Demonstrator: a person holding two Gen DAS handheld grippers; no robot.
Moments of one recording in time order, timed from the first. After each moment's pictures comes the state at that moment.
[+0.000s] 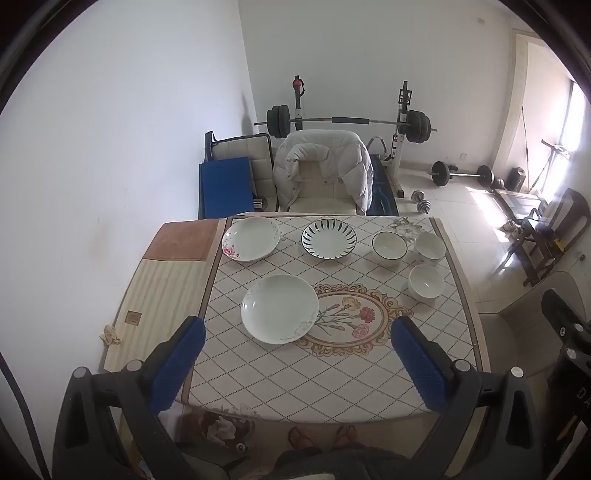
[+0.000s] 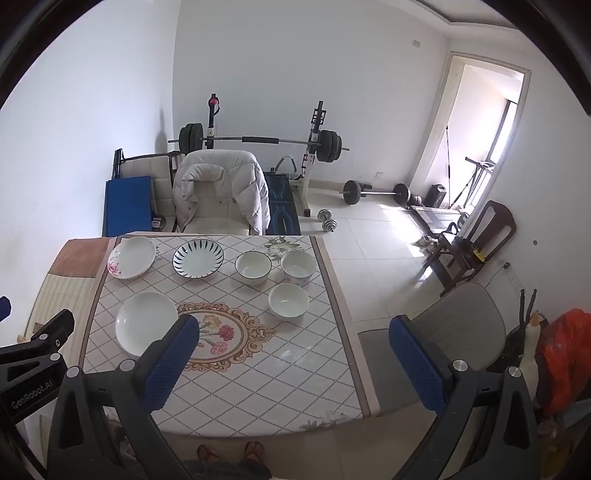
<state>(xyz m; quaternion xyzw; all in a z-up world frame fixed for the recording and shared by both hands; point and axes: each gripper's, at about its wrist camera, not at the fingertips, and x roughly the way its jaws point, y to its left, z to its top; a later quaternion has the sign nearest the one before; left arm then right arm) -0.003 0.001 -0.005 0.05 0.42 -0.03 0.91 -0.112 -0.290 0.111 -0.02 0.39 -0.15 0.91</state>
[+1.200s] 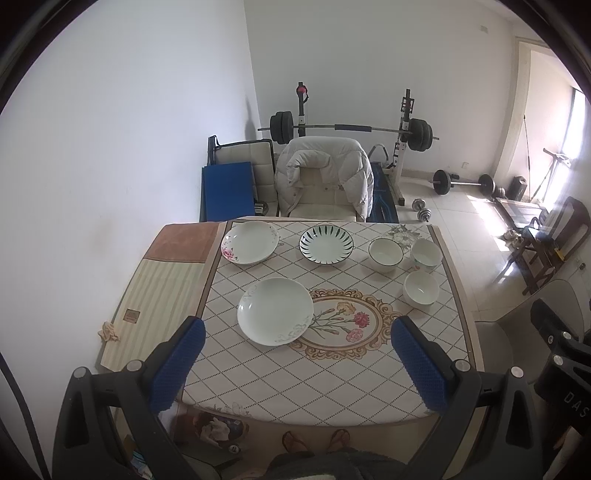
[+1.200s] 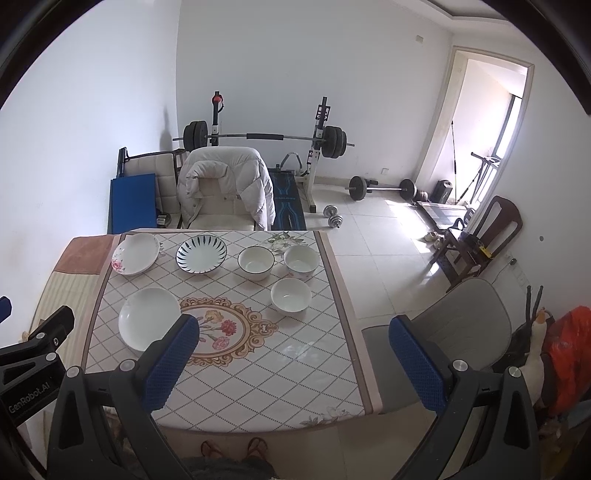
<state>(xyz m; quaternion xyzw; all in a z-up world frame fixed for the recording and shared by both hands) -0.017 -0.012 0.006 0.04 0.41 -0.02 0.91 -0.113 -0.297 0.109 -0.01 0.40 -0.14 0.91</state>
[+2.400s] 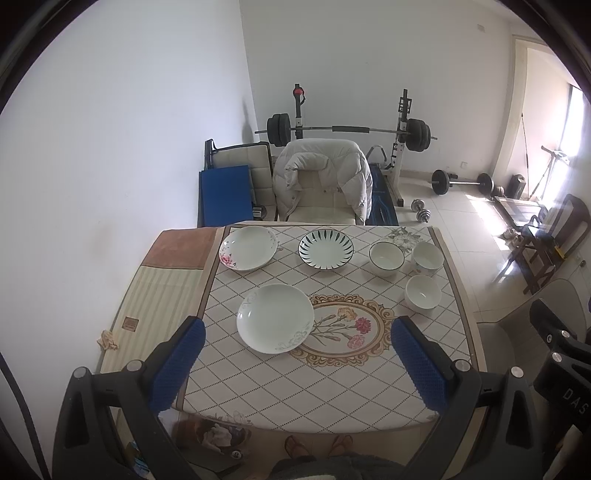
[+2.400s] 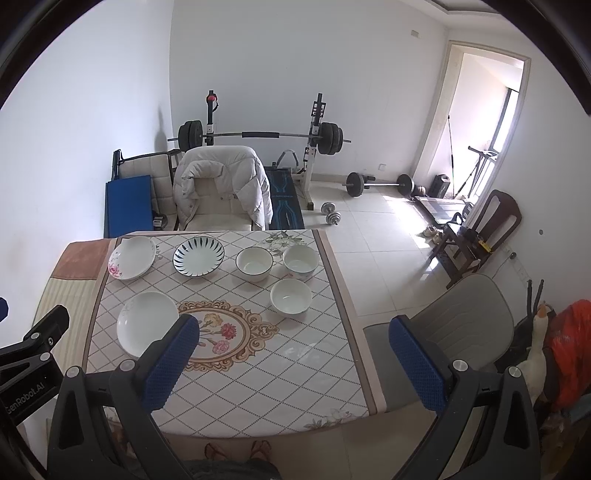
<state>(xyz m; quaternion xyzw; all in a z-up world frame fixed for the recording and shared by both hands) -0.005 -0.014 0.002 0.04 0.41 -0.02 0.91 -0.102 -0.310 0.102 0.00 0.40 -0.14 0.91</state>
